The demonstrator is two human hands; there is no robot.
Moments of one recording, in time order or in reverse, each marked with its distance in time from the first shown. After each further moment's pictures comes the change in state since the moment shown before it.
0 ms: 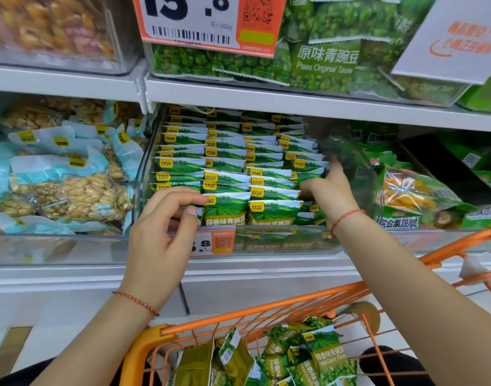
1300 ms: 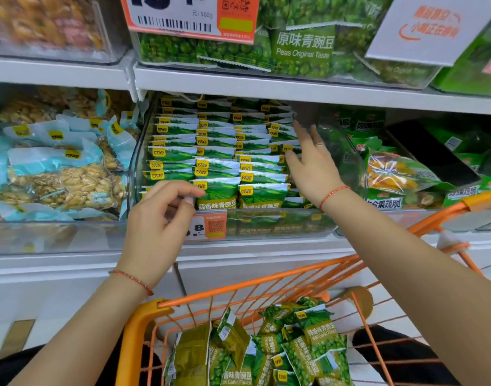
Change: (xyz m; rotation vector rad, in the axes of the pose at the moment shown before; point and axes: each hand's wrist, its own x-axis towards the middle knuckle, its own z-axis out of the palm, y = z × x) left_hand -0.002 0.001 -0.002 0.069 -0.069 -0.028; right_hand 0.005 -0.002 -0.003 -0.618 0.019 -0.432
